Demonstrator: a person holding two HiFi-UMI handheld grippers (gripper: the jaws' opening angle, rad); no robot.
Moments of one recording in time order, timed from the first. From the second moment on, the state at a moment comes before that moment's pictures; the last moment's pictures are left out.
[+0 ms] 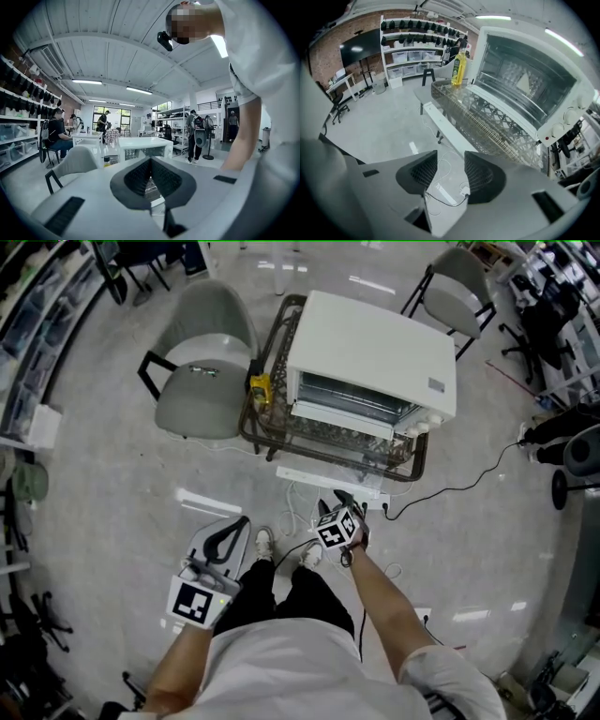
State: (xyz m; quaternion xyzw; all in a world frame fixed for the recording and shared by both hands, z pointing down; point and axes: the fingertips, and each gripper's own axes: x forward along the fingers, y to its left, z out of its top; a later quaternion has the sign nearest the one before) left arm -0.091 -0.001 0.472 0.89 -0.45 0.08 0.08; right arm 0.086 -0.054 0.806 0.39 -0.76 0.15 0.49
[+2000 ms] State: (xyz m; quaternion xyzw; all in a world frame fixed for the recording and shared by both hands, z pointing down) left arm -0.086 -0.045 0.345 0.89 -0.45 -0.02 -0.04; right arm 0.184 -0.084 0.359 0.56 -0.82 0.07 0.10
